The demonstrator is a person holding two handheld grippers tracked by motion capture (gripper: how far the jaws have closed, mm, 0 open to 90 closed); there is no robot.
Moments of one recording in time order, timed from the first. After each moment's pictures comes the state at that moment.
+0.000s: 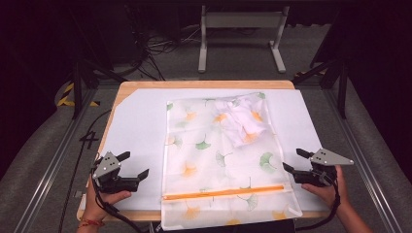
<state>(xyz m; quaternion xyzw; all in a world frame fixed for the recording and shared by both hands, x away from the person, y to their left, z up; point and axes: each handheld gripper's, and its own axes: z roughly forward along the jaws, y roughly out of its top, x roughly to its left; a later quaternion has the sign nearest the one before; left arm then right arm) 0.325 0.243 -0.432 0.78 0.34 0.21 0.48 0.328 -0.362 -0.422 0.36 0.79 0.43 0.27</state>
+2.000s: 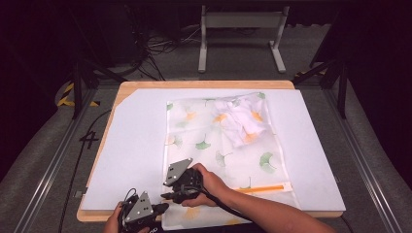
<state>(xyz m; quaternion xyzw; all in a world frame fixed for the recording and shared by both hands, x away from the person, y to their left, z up) 0.247 0.177 -0.463 0.88 0.22 0.11 0.40 0.327 -0.010 -0.414 0.05 0.92 0.38 0.03</state>
